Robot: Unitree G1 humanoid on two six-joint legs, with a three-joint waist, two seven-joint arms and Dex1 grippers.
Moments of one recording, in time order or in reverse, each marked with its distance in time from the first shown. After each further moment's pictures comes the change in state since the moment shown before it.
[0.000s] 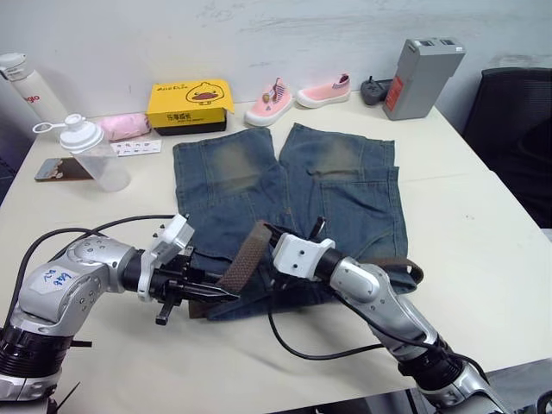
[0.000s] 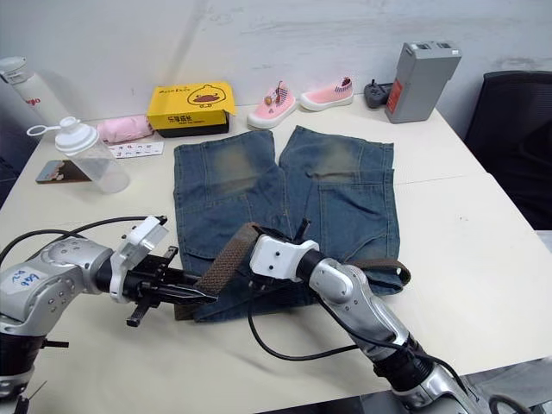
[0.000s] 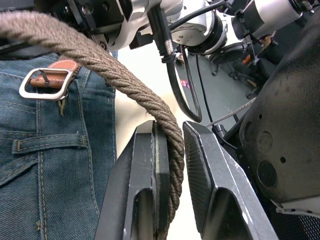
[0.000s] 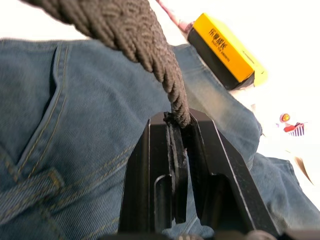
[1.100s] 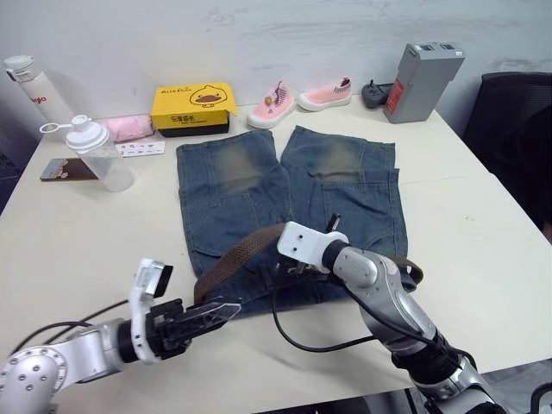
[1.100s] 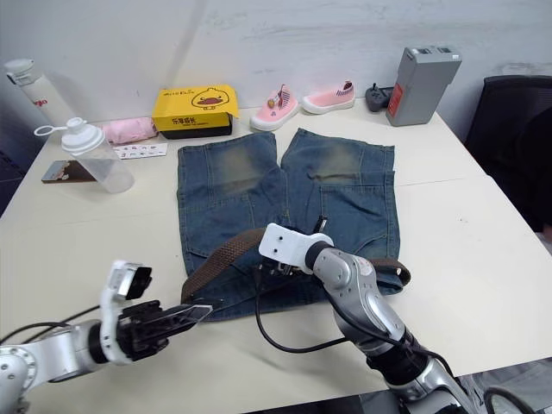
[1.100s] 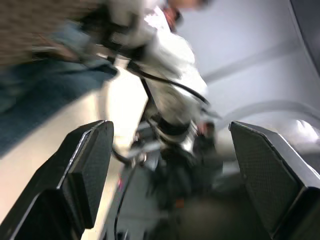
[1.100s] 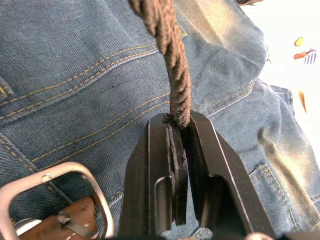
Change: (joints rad) left arm 0.461 -0.193 0.237 -0.106 -0.953 0.355 0.906; right arm -0.080 0.038 -0.004 -0.078 -0.219 0.465 0.180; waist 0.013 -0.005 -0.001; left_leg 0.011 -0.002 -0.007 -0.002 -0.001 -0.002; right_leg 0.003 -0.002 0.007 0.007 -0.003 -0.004
